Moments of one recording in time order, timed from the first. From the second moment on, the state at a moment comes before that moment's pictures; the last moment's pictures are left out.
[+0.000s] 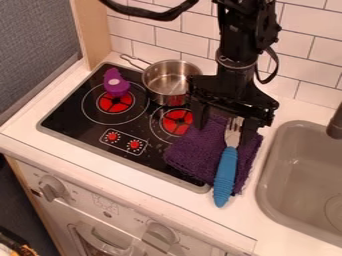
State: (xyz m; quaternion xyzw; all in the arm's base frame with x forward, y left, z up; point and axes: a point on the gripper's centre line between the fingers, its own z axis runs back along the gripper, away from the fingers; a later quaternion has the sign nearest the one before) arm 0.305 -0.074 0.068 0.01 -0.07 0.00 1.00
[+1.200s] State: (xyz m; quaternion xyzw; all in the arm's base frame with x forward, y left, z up) arm 0.407 0.004 0.024 0.01 -0.03 0.07 1.00
